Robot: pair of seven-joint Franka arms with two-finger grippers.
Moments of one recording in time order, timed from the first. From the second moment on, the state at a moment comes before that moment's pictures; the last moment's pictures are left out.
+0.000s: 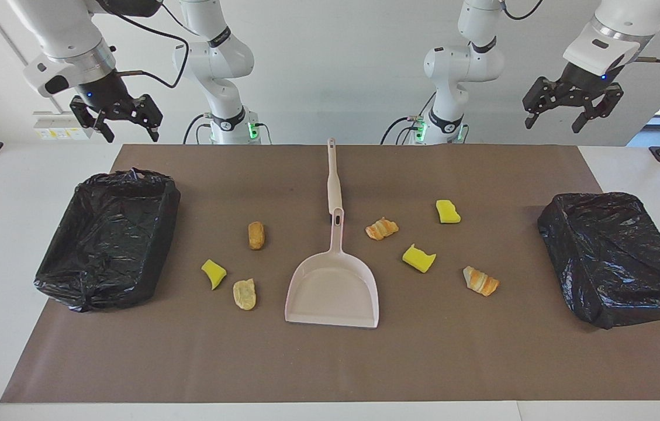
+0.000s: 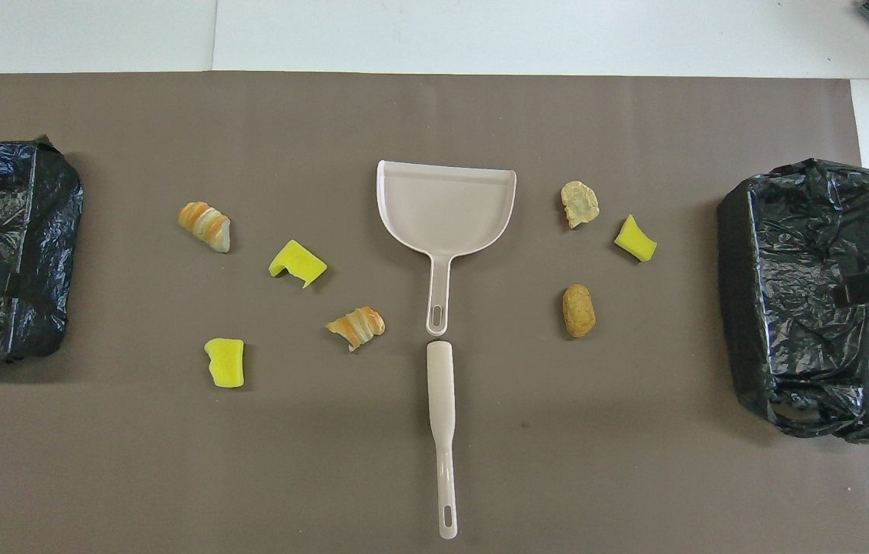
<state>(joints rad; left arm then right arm) -0.10 -0.04 0.02 -1.44 -0.01 1.38 0.10 0.02 -0.10 -0.11 -1.64 0.02 1.51 -0.08</state>
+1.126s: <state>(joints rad) -0.11 -0.05 -0.05 -1.45 -0.02 1.39 0.10 0.02 -0.10 -0.11 -1.67 0.00 1.50 -0.08</state>
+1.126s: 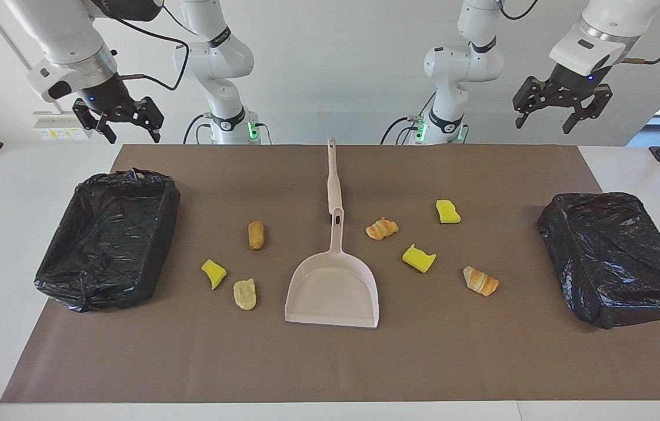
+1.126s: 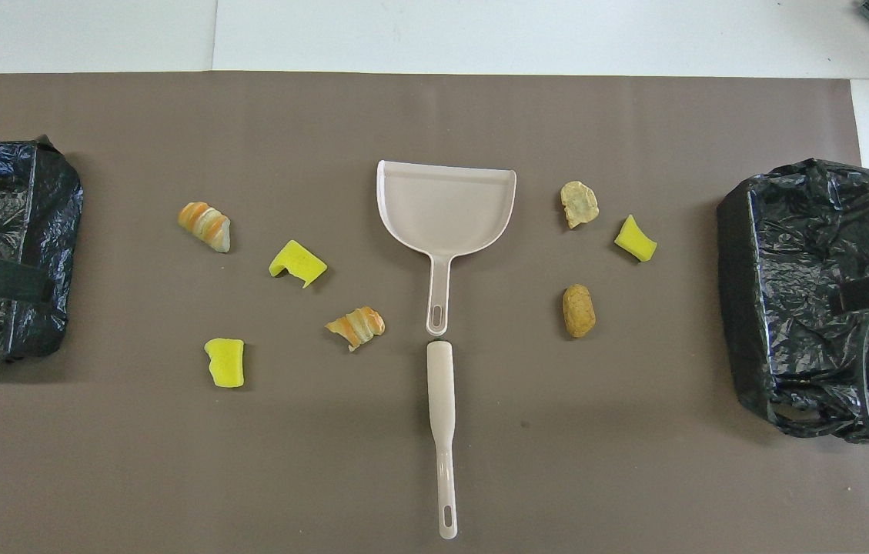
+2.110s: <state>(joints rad) -0.12 -0.20 -0.62 -1.98 -0.14 1.79 -0.43 0.02 -0.13 -0.11 -1.69 -0.05 1.46 -0.09</state>
